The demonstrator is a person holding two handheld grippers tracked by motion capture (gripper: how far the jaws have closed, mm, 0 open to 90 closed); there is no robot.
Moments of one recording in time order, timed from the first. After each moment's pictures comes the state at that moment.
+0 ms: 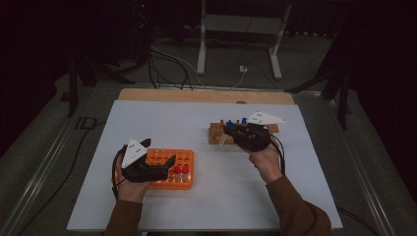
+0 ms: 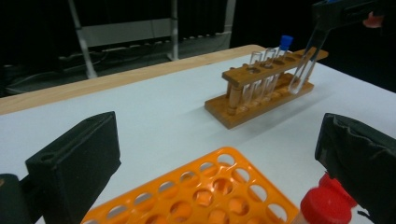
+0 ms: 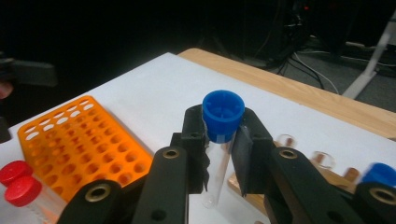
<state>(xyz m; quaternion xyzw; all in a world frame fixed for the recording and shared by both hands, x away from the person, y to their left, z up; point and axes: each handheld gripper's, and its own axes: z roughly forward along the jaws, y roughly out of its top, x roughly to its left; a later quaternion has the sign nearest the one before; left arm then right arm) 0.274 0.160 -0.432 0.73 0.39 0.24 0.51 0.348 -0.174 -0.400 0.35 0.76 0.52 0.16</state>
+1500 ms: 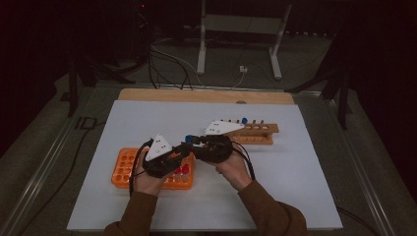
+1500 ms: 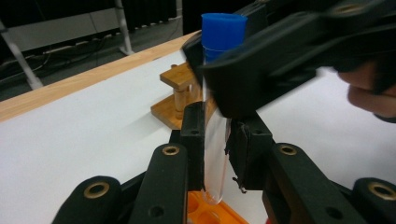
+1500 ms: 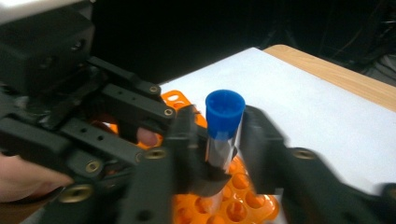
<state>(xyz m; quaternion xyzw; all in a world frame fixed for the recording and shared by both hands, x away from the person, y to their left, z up) 0.291 0.122 -0.432 0.78 0.32 0.20 0.51 0.326 -0.083 -0.401 0.26 0.80 0.54 0.08</state>
